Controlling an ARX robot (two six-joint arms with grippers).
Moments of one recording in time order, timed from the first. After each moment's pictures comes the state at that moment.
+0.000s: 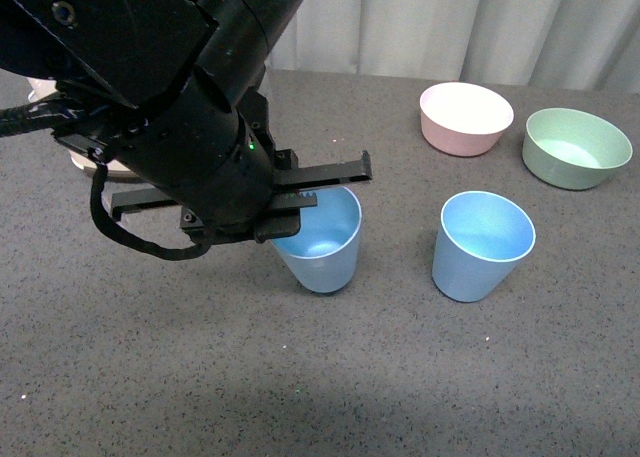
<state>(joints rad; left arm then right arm) -0.49 1.97 1.08 -0.15 -0.07 -0.51 0.00 0.00 0.00 0.00 0.00 0.00</state>
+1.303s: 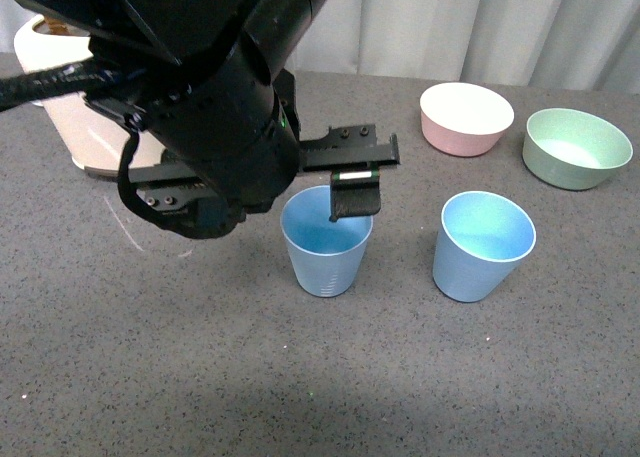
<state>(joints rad) -0.53 1.95 1.14 -0.22 -0.12 -0.51 0.00 0.00 0.00 0.00 0.00 0.00</state>
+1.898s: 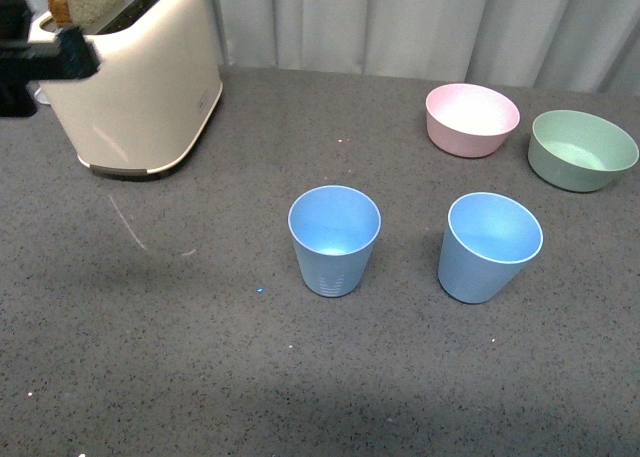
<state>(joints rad) -0.30 1.56 0.29 1.26 -0.30 -0.02 0.00 0.00 0.00 0.00 0.00 0.00</state>
